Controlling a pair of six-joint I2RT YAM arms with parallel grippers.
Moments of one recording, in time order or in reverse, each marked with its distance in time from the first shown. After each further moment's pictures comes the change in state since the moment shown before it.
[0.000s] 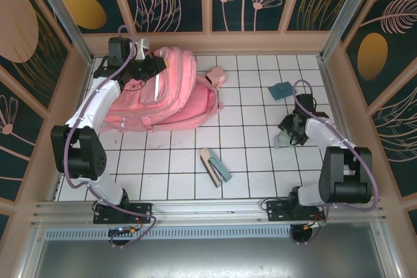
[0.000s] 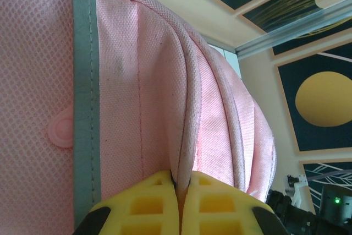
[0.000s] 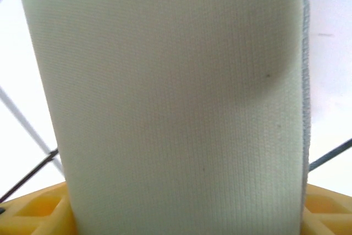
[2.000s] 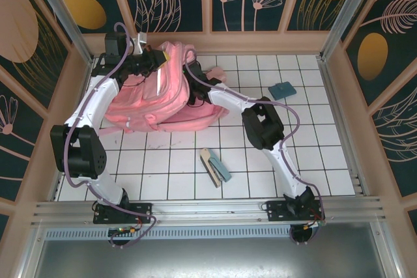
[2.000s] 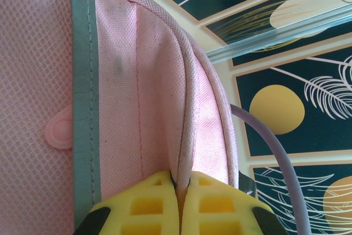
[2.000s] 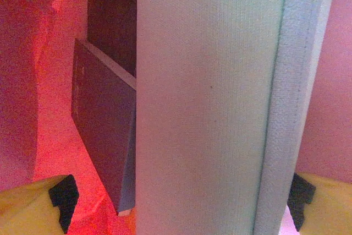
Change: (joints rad) left arm 0.013 0.011 0.031 0.081 0.098 -0.179; right arm 0.710 1.016 1.202 0.309 -0.328 0.361
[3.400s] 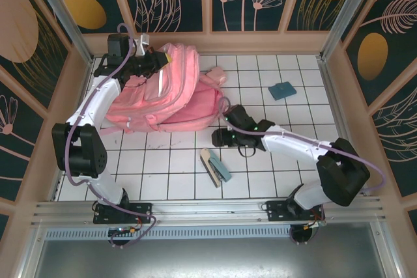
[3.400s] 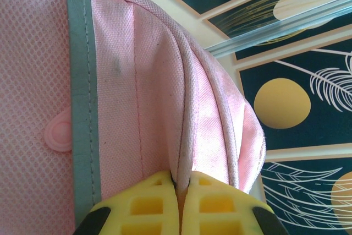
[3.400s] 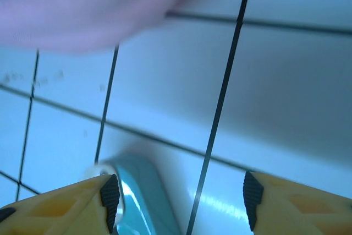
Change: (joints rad) left arm -0.008 0.013 -0.012 0.009 0.000 0.034; right arm 0.079 -0.972 -1.162 -0.121 0.204 -0.404
